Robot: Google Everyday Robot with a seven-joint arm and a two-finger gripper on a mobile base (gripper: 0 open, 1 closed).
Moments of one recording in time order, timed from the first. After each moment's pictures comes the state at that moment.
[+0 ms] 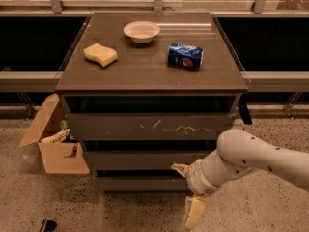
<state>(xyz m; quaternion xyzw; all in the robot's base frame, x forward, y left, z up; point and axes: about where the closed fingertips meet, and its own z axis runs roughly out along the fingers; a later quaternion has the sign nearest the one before) 0.396 -0.081 0.584 -0.69 0.66 0.24 0.19</state>
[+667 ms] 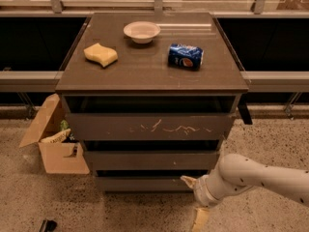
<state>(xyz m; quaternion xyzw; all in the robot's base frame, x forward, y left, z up) 0.412 -0.124 0.466 -0.68 0.67 0.20 0.19</state>
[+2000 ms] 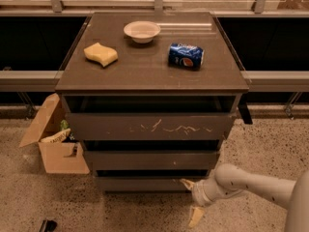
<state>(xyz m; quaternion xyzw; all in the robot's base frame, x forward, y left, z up) 0.464 -0.145 0.328 -0.67 0.67 0.22 0.23</state>
